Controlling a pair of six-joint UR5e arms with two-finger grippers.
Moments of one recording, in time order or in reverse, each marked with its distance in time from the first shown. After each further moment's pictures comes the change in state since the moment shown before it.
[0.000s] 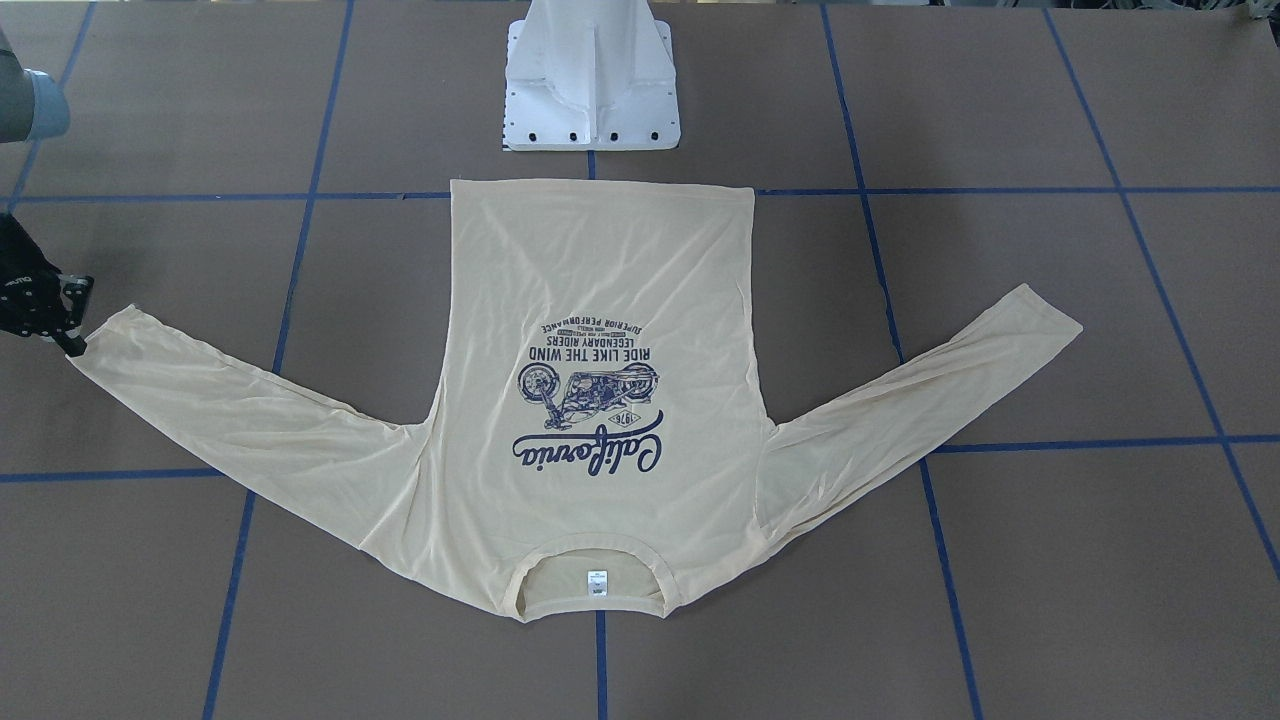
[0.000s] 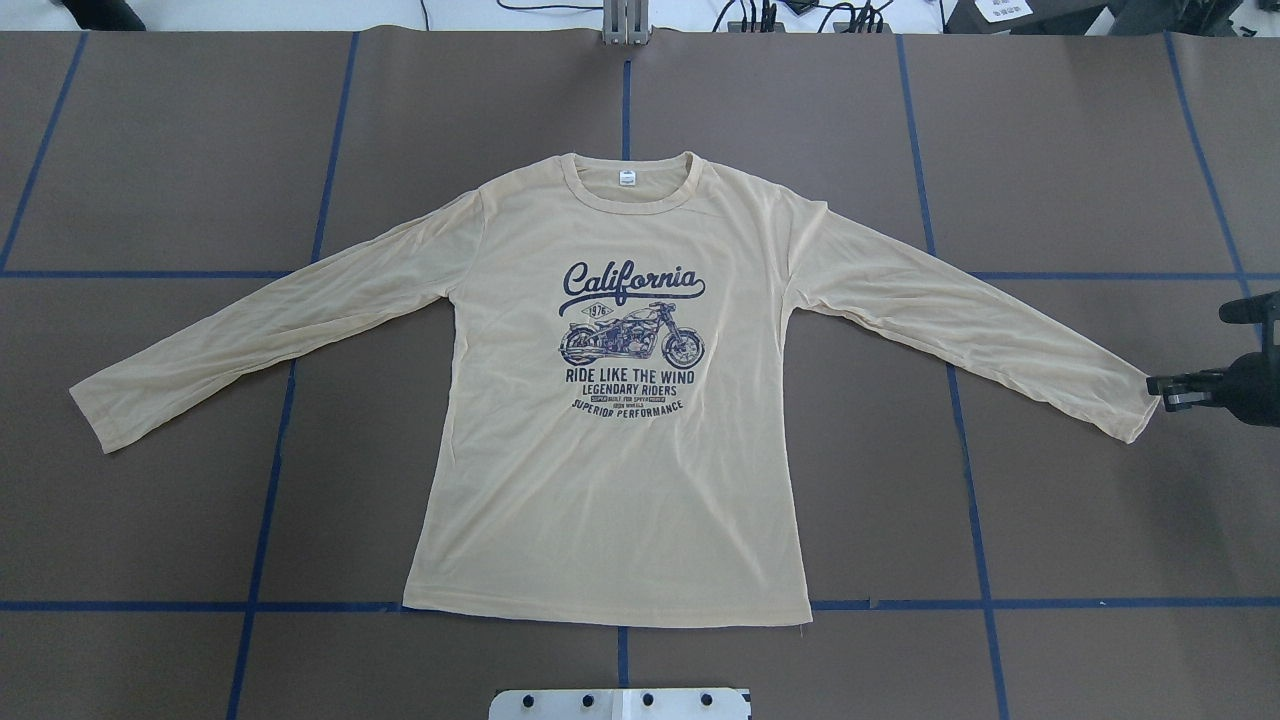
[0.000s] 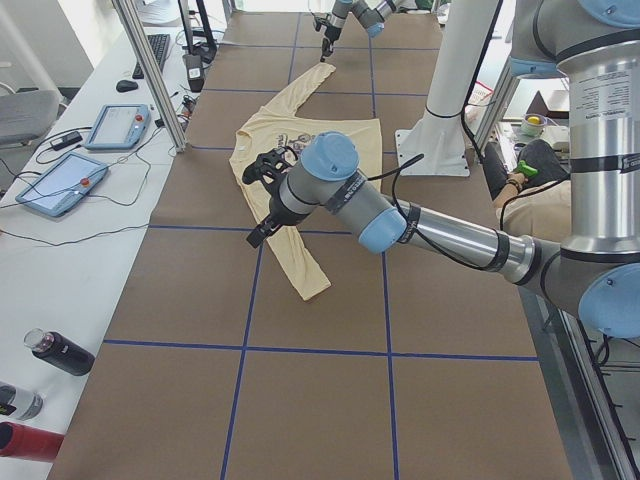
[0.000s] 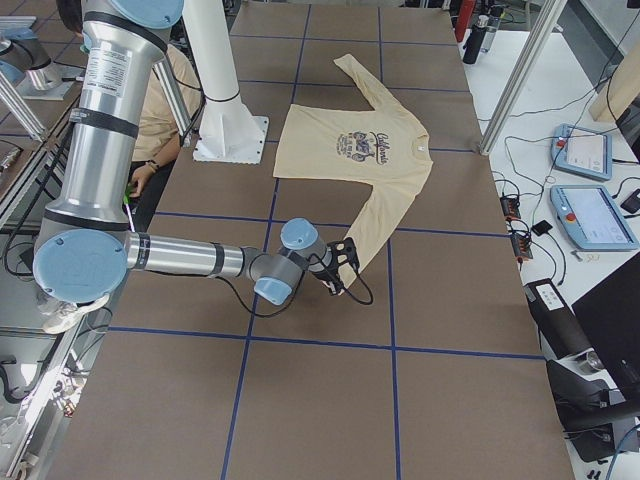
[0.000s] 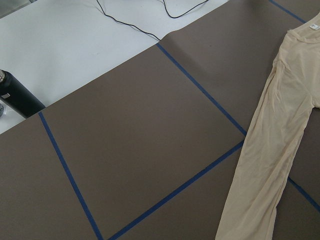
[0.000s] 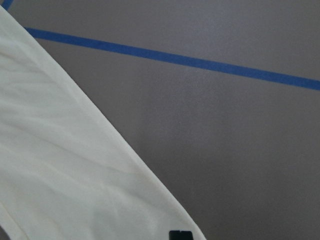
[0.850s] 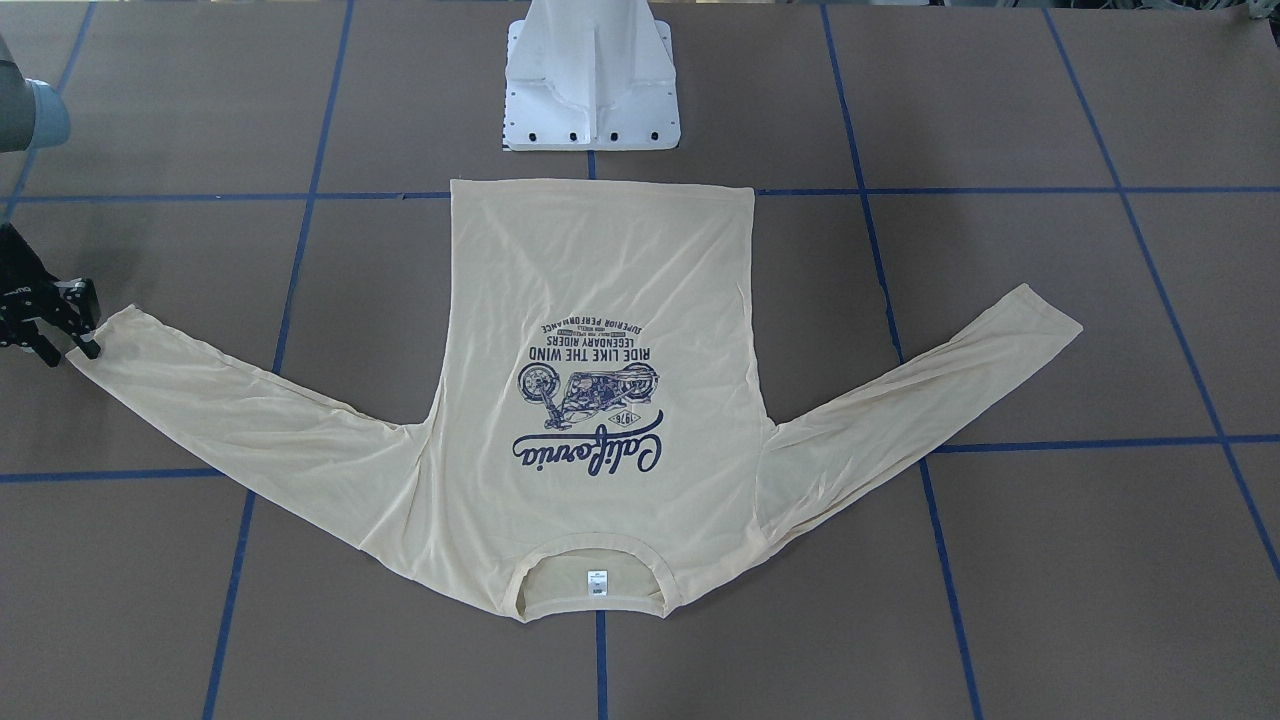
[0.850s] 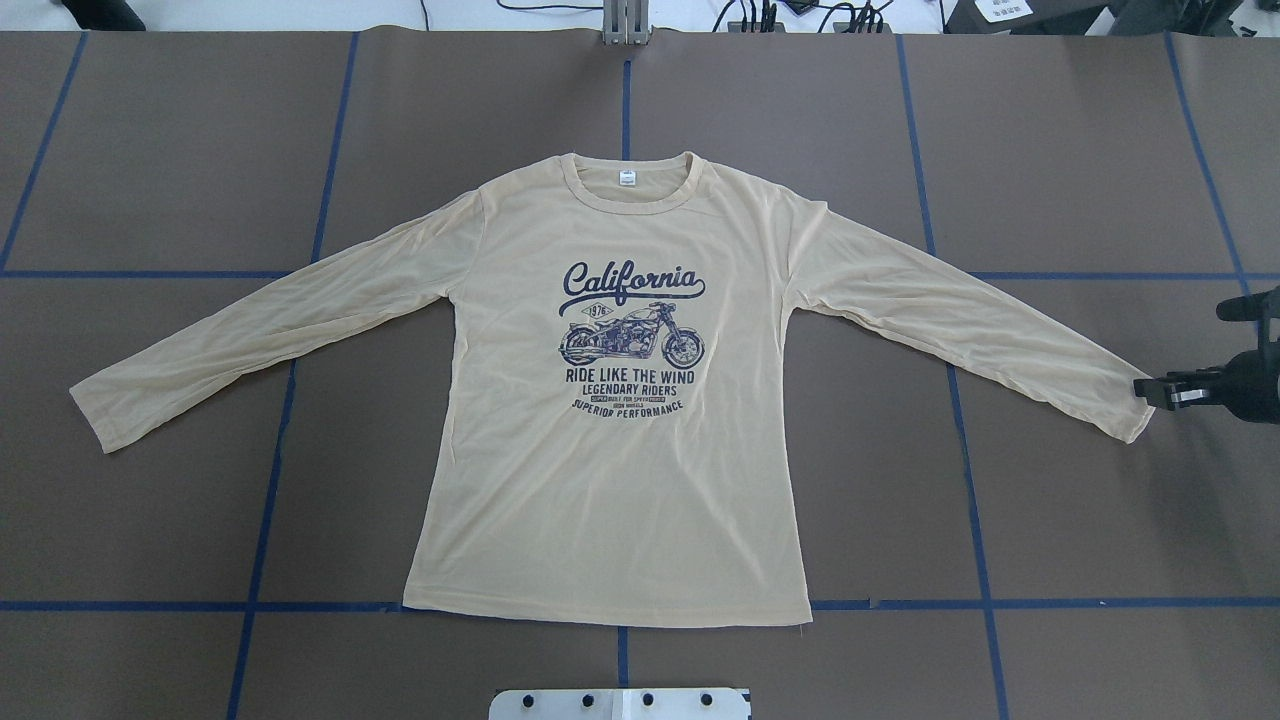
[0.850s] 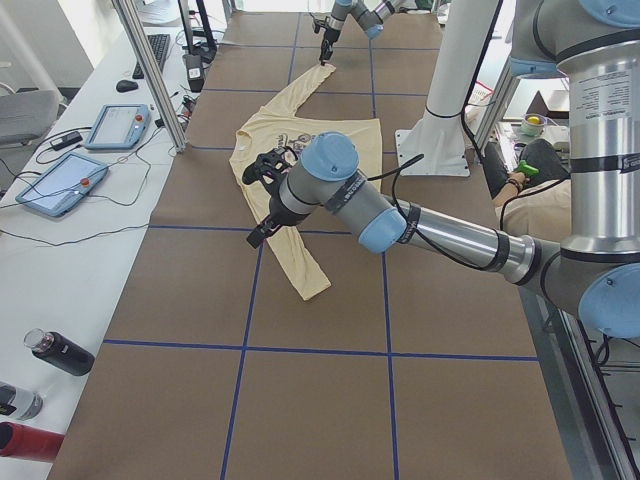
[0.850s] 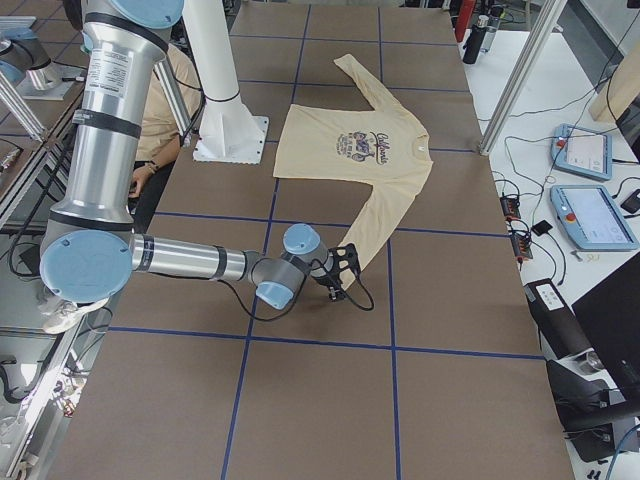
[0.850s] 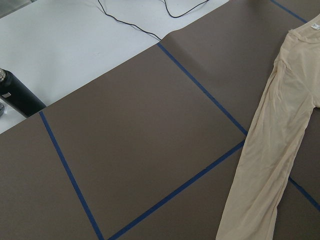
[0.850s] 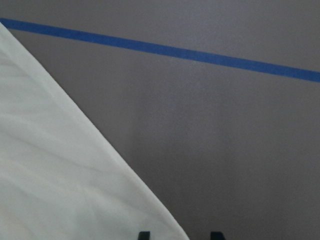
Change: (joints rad) left arm 0.000 0.000 0.000 0.001 0.000 0.000; right arm -0.002 0.018 -0.042 0.002 -0.007 0.009
